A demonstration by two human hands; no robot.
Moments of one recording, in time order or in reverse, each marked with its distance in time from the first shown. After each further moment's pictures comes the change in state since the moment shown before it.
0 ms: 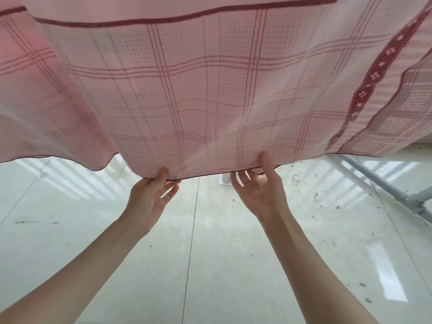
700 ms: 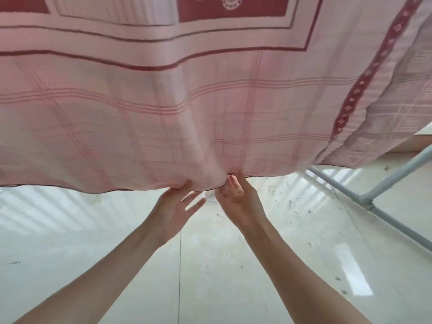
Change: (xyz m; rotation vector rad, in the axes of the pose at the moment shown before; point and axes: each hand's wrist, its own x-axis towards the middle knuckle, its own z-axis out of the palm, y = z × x) left_hand 0.006 -0.009 0.034 -0.078 -0.456 -0.240; right_hand 0.001 0.023 0.008 0.094 -0.004 -0.012
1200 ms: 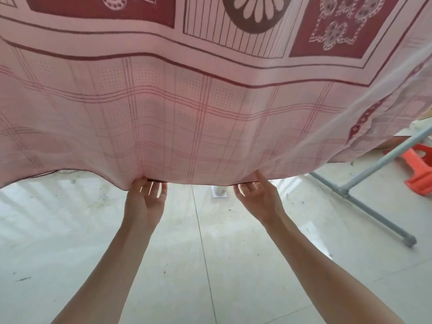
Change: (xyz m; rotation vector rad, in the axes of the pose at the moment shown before) left_hand -0.015 0.091 -0.103 -0.599 0.392 0.121; right_hand 0.003 0.058 0.031 -0.219 0.156 -0.271
